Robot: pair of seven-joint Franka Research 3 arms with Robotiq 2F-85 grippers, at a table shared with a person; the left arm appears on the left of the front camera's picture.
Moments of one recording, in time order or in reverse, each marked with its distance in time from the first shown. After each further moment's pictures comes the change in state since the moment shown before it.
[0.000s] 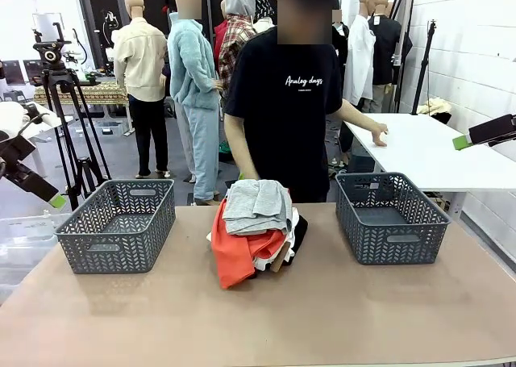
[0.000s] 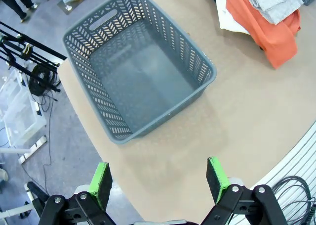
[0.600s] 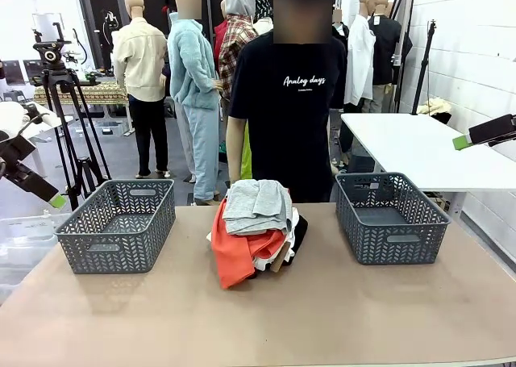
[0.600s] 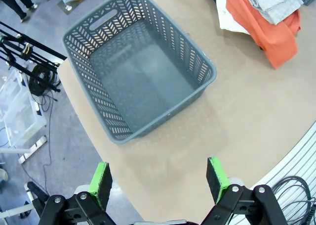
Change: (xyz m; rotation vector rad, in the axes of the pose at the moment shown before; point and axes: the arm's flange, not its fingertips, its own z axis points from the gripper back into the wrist) left arm 0.000 0.000 0.000 0.000 0.000 0.000; right arm 0.000 0.000 0.000 0.000 0.000 0.000
